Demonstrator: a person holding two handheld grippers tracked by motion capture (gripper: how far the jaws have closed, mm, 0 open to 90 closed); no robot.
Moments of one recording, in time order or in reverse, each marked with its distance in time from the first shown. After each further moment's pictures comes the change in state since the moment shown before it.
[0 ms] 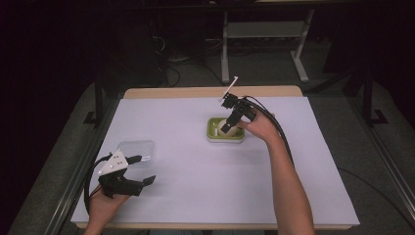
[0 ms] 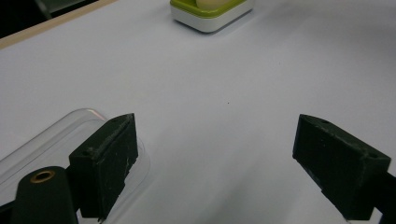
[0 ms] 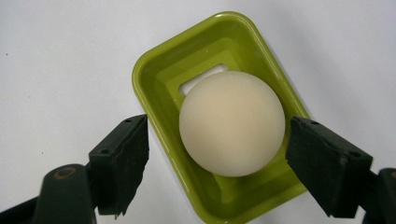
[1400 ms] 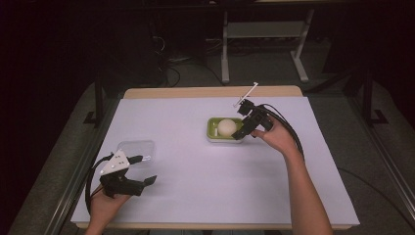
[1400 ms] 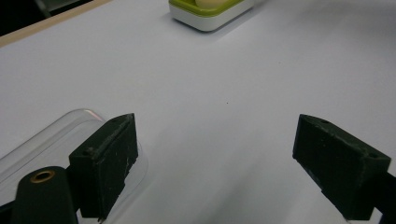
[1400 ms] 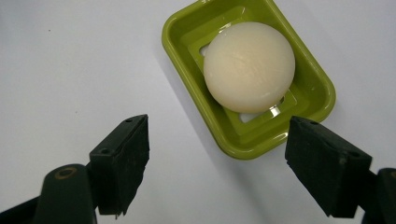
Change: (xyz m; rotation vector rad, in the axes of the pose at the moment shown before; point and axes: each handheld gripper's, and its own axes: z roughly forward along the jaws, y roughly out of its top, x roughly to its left) left arm -0.001 0.001 0.002 0.009 0.001 0.003; right arm 0.011 -0.052 -0.029 -0.100 0.014 0.007
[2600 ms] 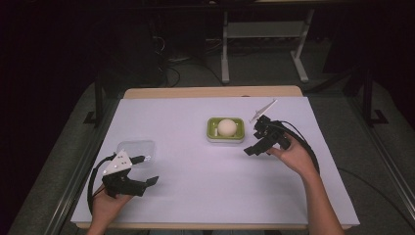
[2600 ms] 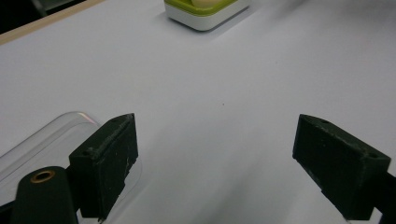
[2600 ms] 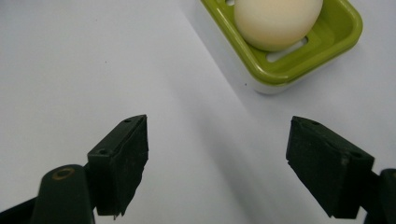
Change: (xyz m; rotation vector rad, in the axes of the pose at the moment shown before) left arm -0.004 0.002 0.004 0.006 -0.005 0.002; right arm 0.027 -0.061 -0.021 -0.047 -0.006 0.017
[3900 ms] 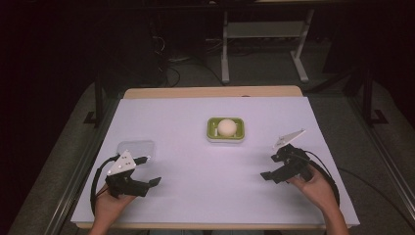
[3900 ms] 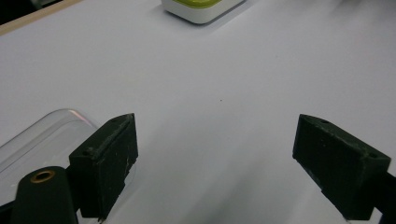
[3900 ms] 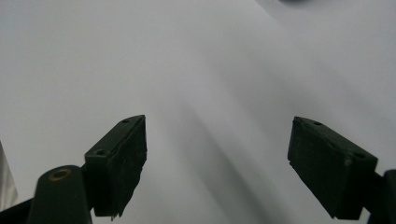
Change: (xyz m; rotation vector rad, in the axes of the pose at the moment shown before) left arm -0.003 -0.001 0.007 0.020 -0.001 0.005; right arm 0.029 -0.089 -0.012 -0.078 -0.002 0.071
